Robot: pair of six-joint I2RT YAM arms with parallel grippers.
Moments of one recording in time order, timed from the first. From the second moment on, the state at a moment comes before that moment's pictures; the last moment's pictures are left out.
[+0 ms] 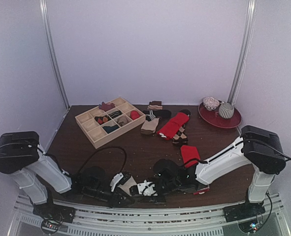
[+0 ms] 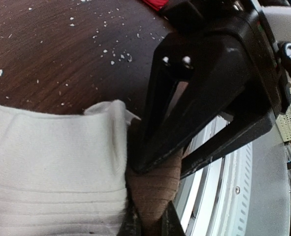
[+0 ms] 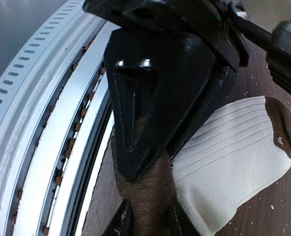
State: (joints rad) left arm -1.15 1.63 0.26 0.79 0.39 -0.54; right arm 1.22 1.85 0.82 0.31 -0.34 -0.48
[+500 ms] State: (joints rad) left arm -1.15 0.95 0.21 0.27 0.01 -0.35; right arm 1.13 2.05 1.26 -0.28 -0.58 -0.12
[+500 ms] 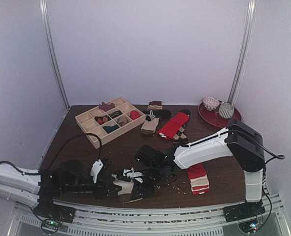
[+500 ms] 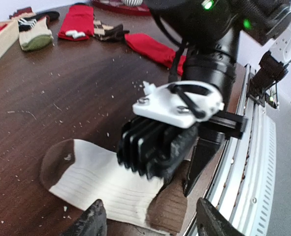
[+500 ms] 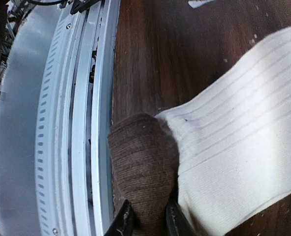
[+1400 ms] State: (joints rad) left arm -1.27 1.47 0.32 0.66 0.11 -0.07; right arm 1.03 2.16 1.38 -0.63 -0.88 0.05
